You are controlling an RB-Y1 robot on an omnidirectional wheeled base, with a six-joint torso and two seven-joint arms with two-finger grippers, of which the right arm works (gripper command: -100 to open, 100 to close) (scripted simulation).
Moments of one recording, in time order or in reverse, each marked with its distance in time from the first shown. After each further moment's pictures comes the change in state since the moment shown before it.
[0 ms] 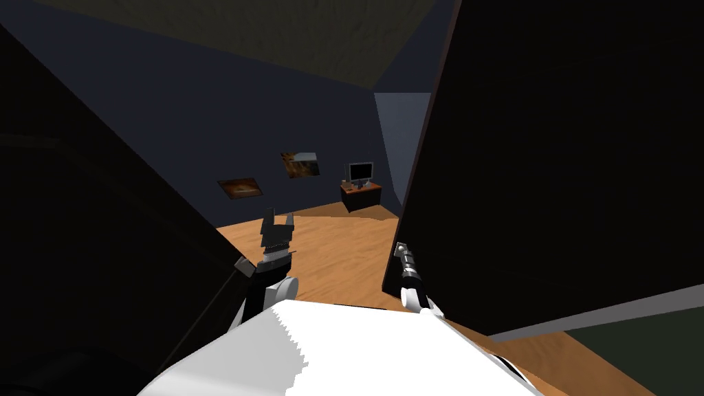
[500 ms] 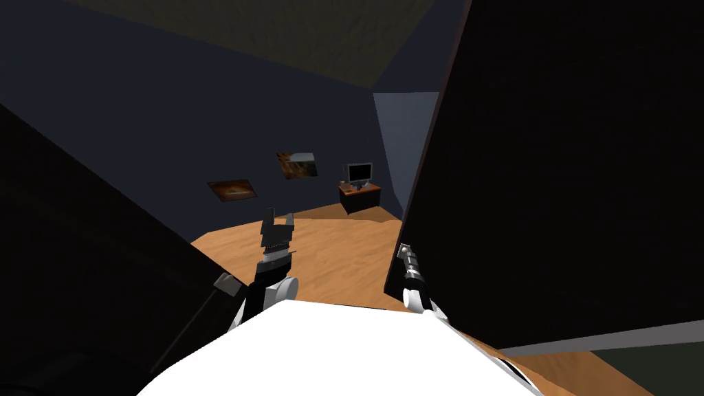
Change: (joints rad) arm 0.004 -0.008 -0.033 0.011 -0.022 -0.005 0.010
